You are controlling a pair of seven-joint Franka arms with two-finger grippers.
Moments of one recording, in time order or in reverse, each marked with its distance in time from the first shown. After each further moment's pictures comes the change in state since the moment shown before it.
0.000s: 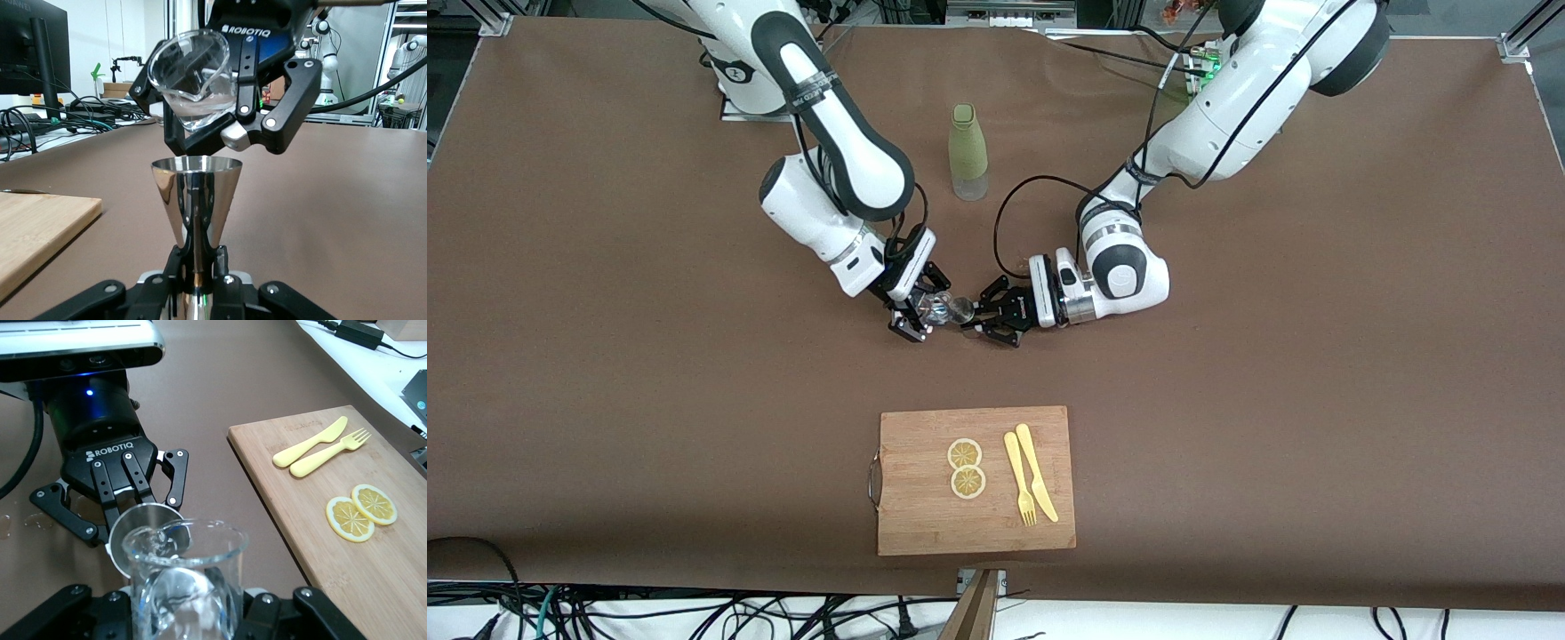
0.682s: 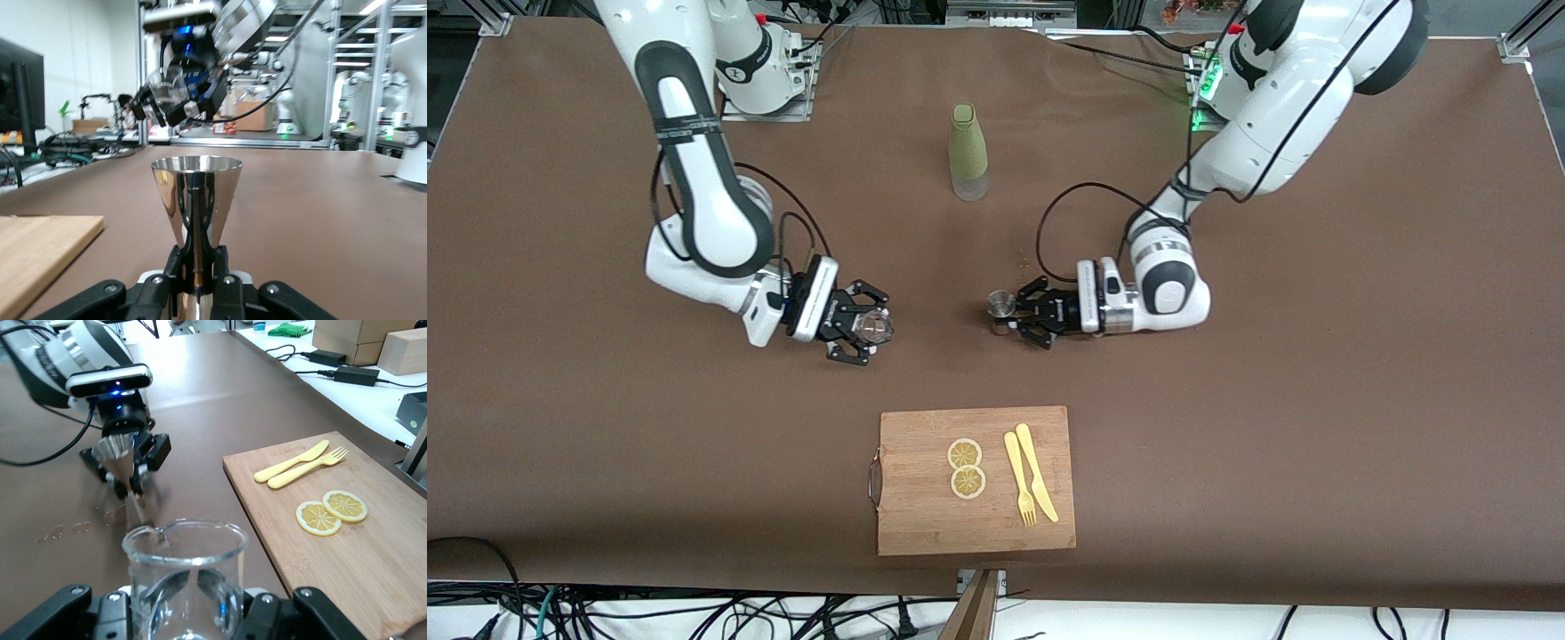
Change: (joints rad) left arm 0.147 -0.041 0.077 -0.115 0.231 -0.327 0.004; right arm -0.019 -0.016 -0.359 -0.002 0.000 -0.646 -0.037
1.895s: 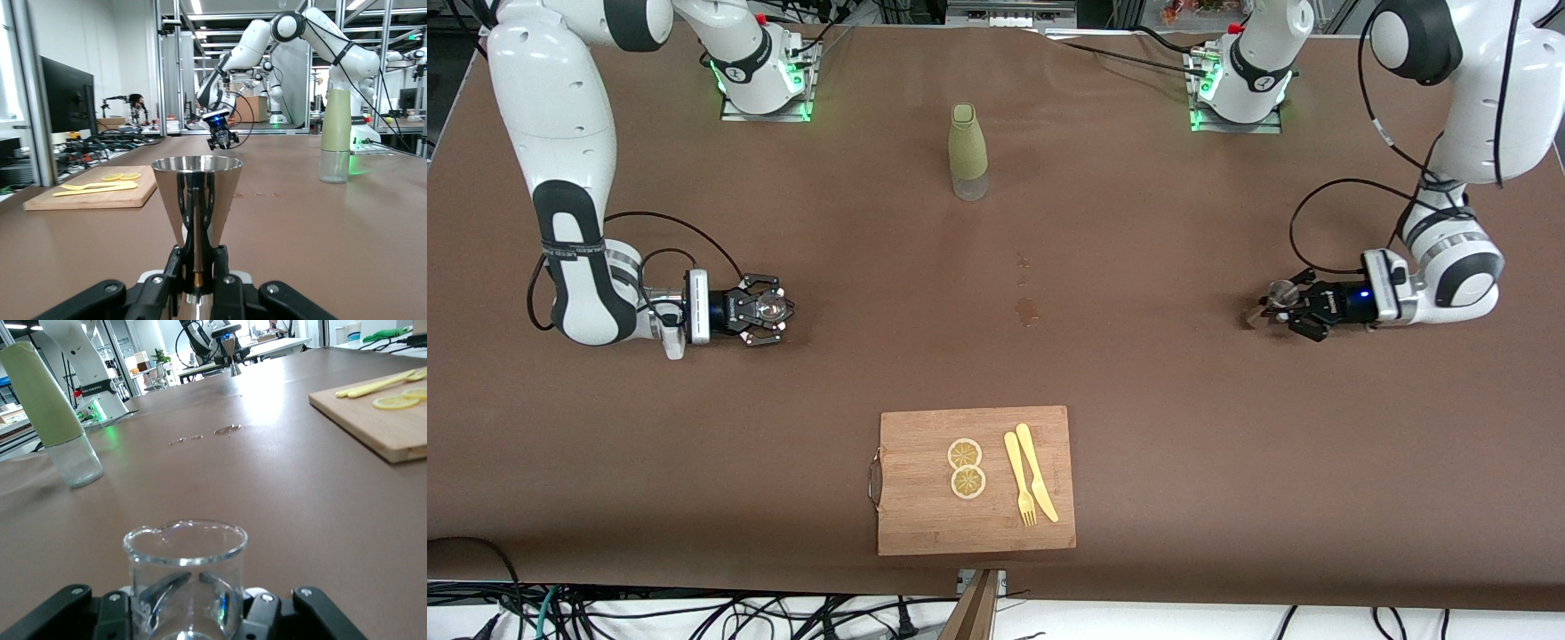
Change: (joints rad) left arm 0.335 -0.076 0.607 -0.105 0.474 -0.668 0.060; right arm -0.449 0.344 -0.023 0.106 -0.276 -0.641 -0.331
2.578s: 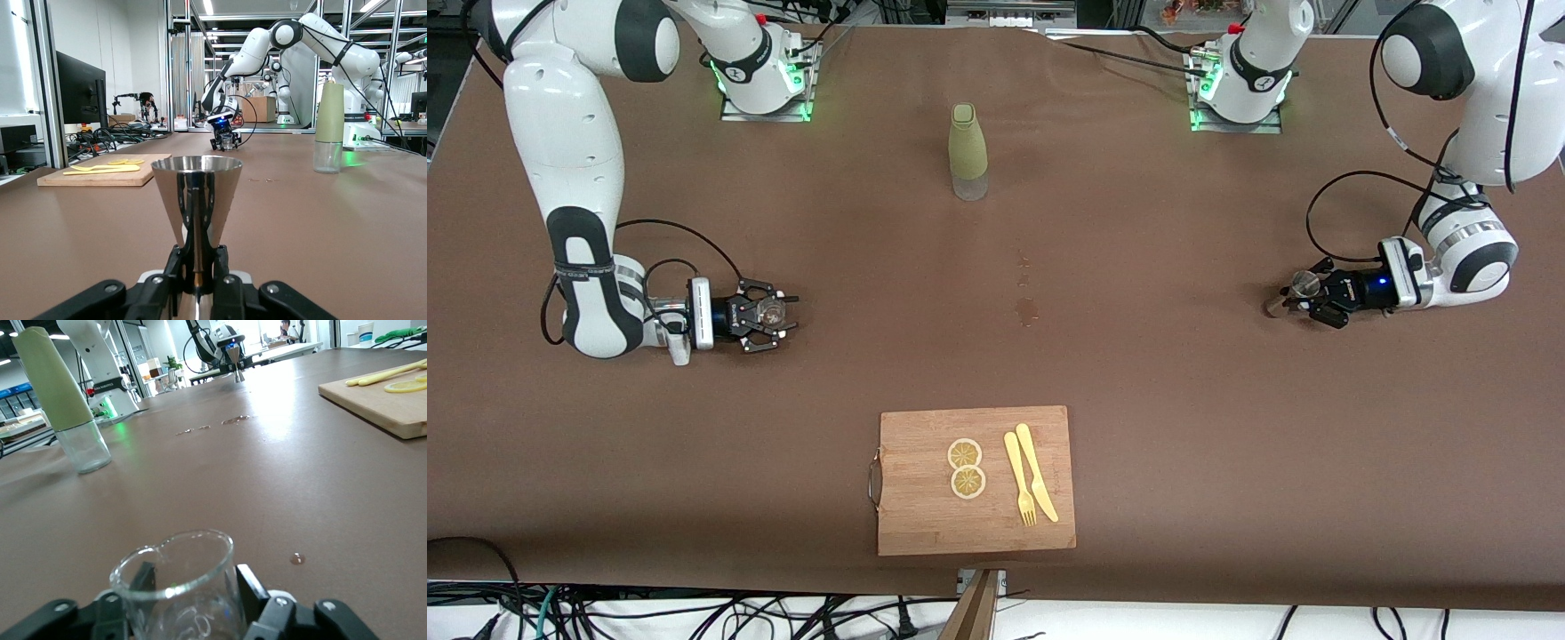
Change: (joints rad) left arm 0.048 0.074 0.027 0.004 0.021 -0.030 0.063; right arm -0.026 0.091 0.001 0.068 -0.010 -0.064 -0.037
